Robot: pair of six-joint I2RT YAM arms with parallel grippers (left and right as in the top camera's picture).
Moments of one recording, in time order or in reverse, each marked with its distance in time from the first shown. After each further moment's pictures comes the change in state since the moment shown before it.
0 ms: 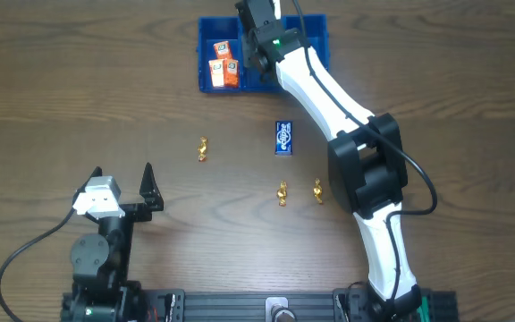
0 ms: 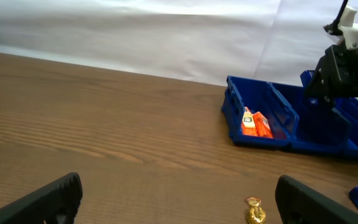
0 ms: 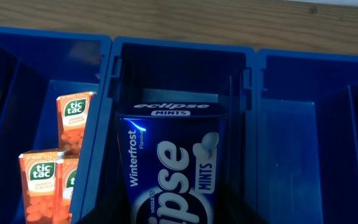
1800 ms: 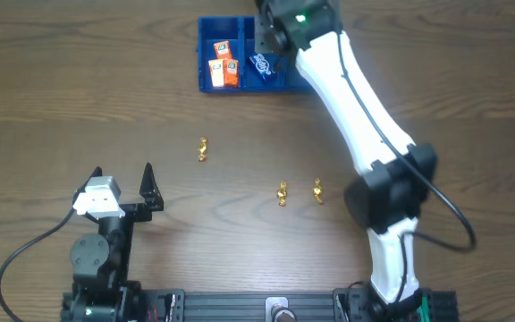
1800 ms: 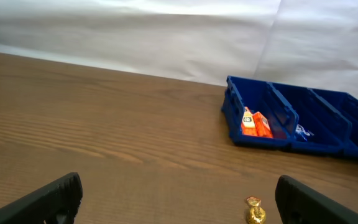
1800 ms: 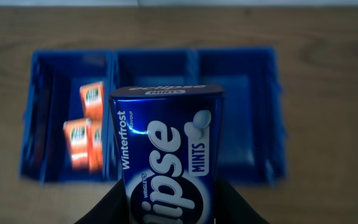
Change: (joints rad) left arm 0.000 0.000 0.000 0.000 0.001 0.000; right arm -0.006 -0.124 0.219 -0.406 0.011 0.093
